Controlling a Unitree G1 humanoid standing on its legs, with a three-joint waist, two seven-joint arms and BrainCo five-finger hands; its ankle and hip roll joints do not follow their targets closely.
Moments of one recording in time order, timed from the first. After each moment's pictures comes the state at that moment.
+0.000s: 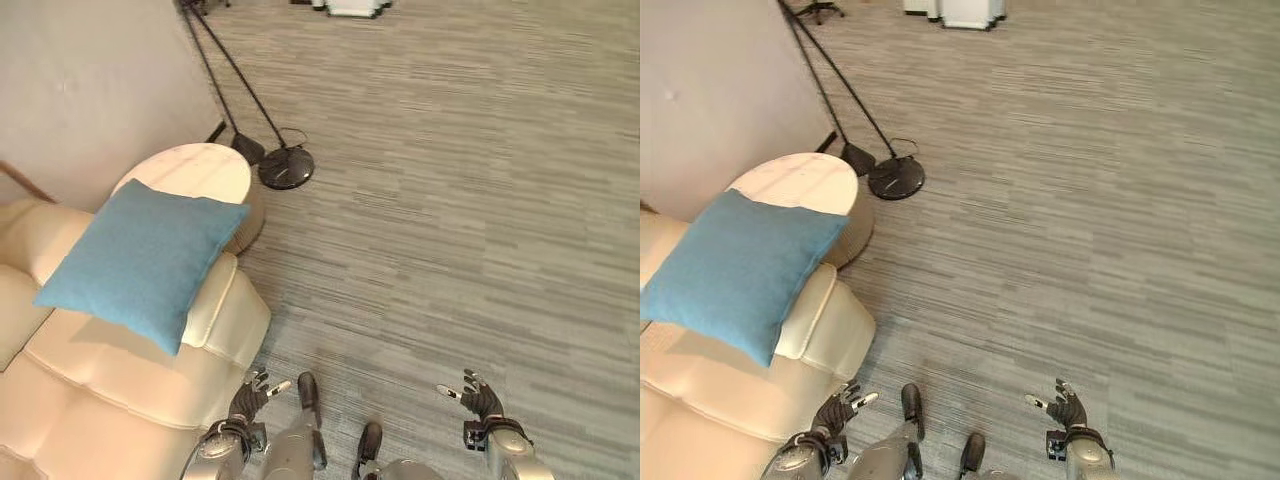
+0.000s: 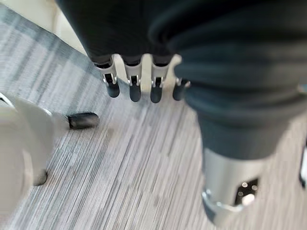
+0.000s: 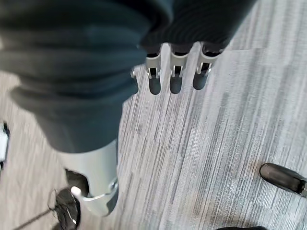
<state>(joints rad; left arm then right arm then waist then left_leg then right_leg) 0.15 0.24 -0.15 0.61 -0.41 0.00 0.05 0.05 -0.27 0.12 0.68 0.25 0.00 -0.15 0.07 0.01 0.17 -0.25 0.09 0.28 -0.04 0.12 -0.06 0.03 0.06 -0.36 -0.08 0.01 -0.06</state>
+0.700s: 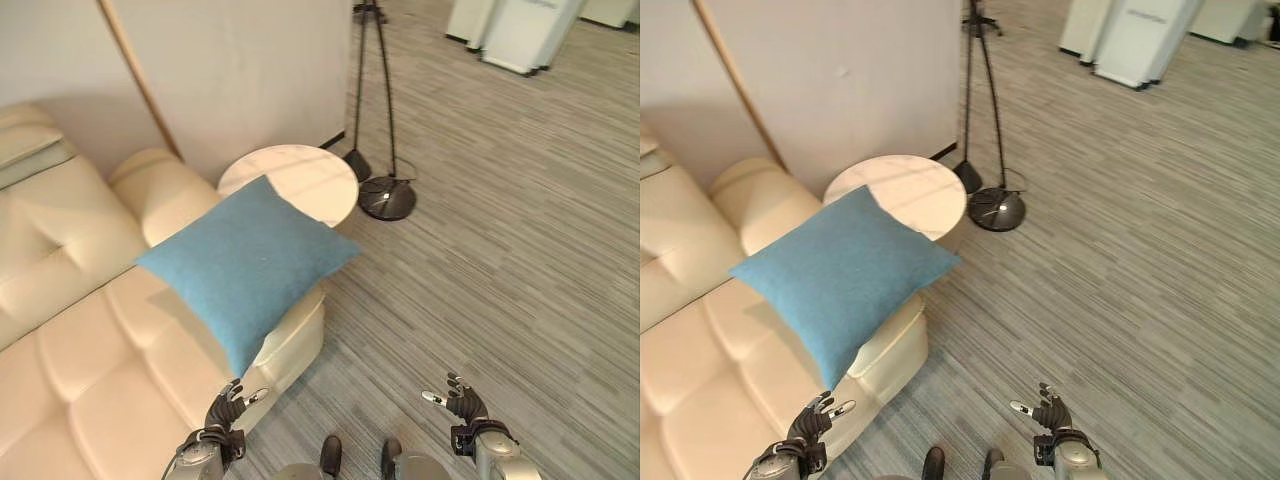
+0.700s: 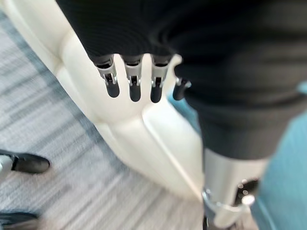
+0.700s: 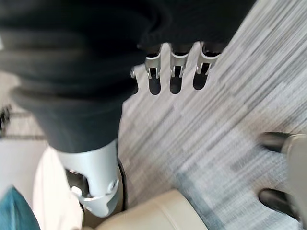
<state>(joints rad) 0.11 0.29 -0.12 0.69 -0.41 0.01 0.06 0.06 -0.23 0.14 0.68 0.22 0.02 -0.12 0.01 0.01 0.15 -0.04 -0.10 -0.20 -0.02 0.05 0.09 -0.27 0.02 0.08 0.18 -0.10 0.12</state>
